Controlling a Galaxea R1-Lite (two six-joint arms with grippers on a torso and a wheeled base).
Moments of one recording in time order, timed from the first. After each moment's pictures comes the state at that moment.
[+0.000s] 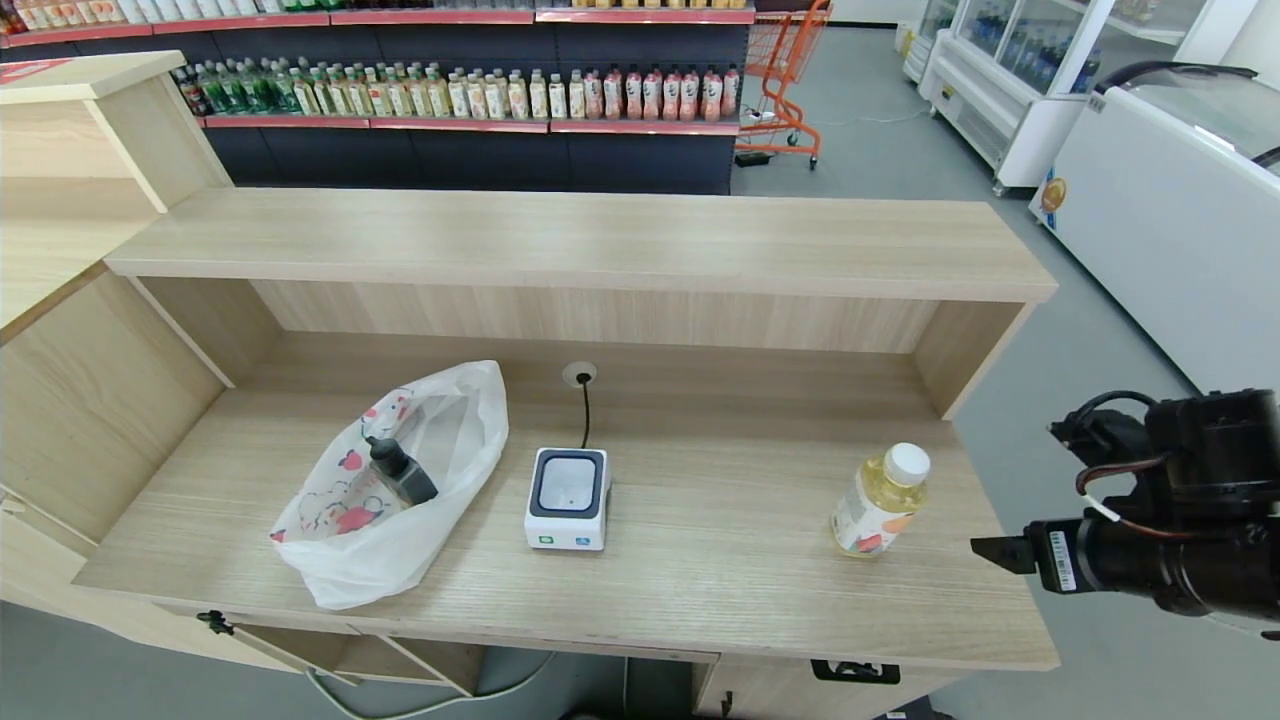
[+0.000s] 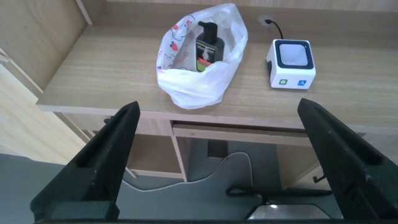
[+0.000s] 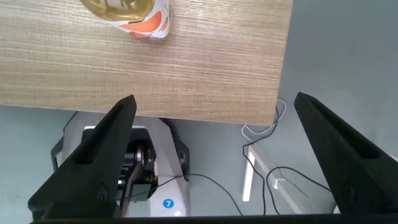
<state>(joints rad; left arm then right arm) 0.00 0.00 0.00 0.00 0.00 0.01 0.10 1.55 -0.56 -0.27 -0.10 -0.03</state>
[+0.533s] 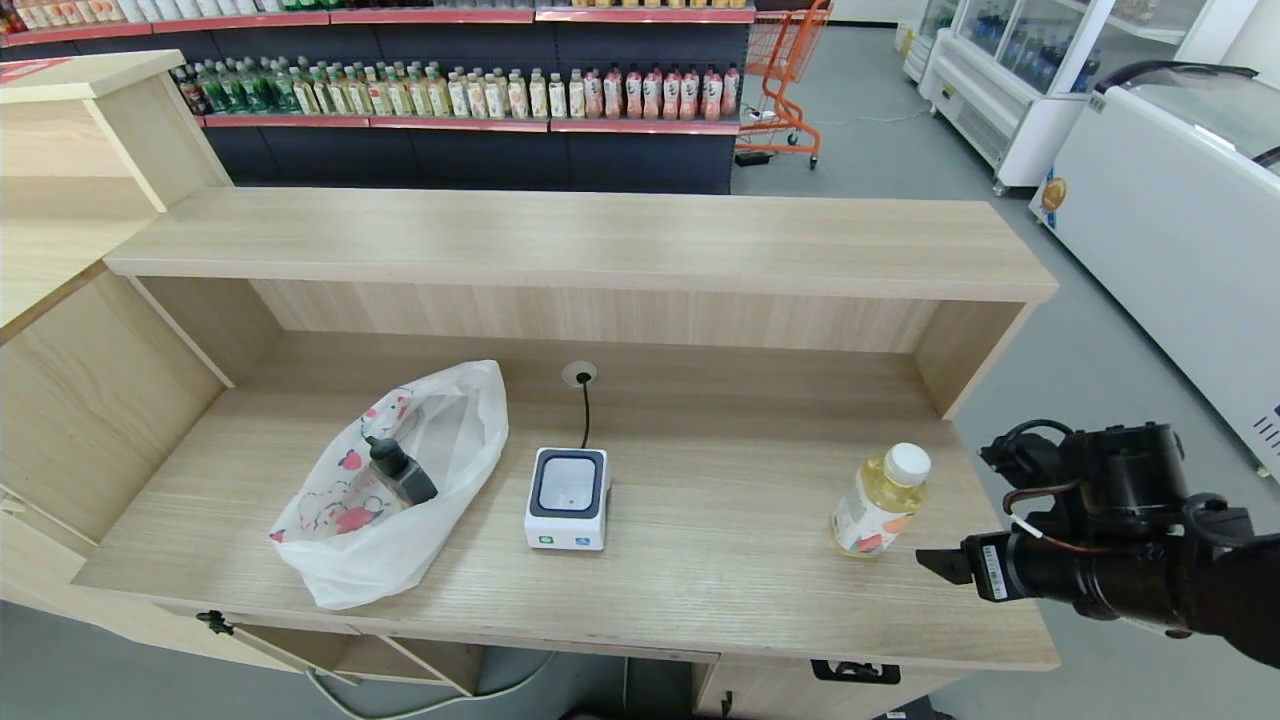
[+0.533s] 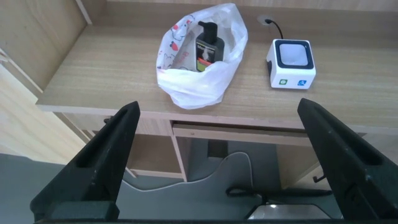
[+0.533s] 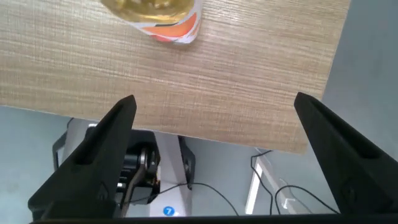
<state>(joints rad) 0.00 0.00 0.00 0.00 0.00 0.01 0.15 1.75 -0.51 -0.53 -0.05 -0.05</state>
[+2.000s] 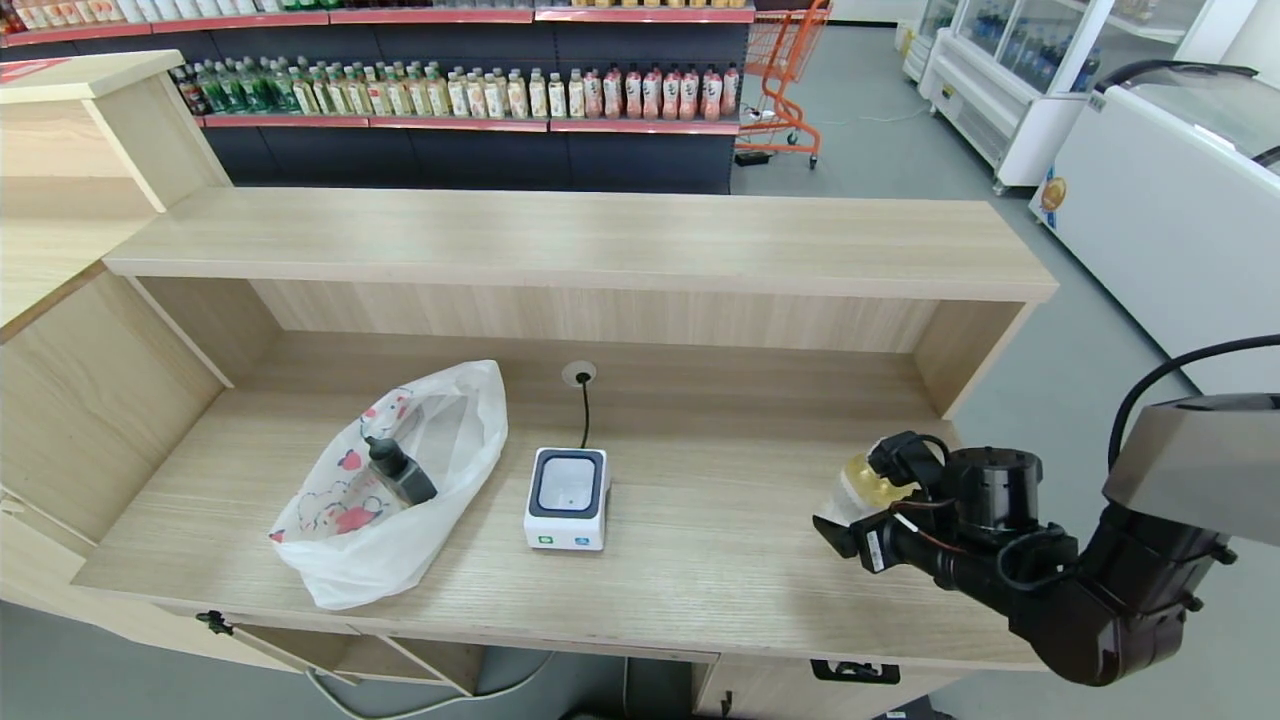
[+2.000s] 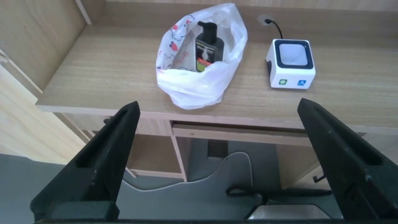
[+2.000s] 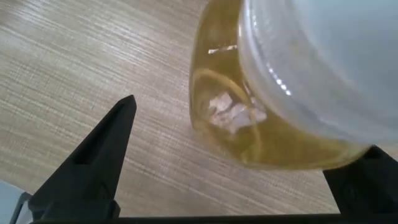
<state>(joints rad) 0.00 0.00 0.00 0.00 0.00 0.01 0.26 2.18 -0.55 -1.21 0.02 -0.18</state>
